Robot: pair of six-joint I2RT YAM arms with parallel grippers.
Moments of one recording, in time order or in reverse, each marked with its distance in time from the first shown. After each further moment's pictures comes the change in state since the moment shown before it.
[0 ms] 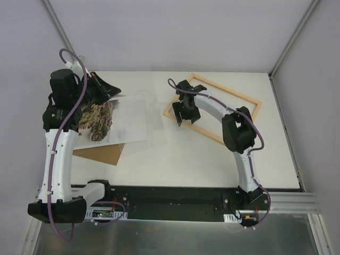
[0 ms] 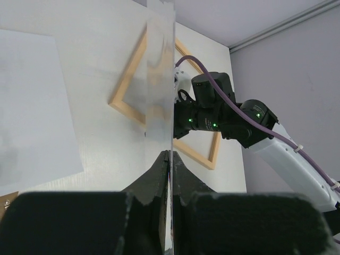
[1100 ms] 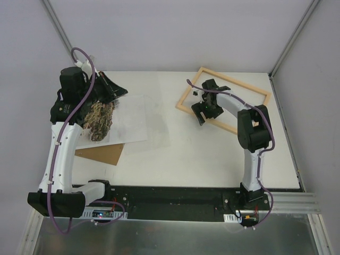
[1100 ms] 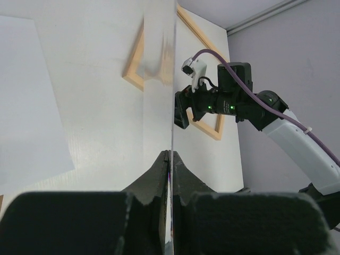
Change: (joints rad) left arm -0.049 0.054 -0.021 0.037 0.018 -0.008; right arm -0.215 -0.103 -0.228 0.160 0.006 -0.467
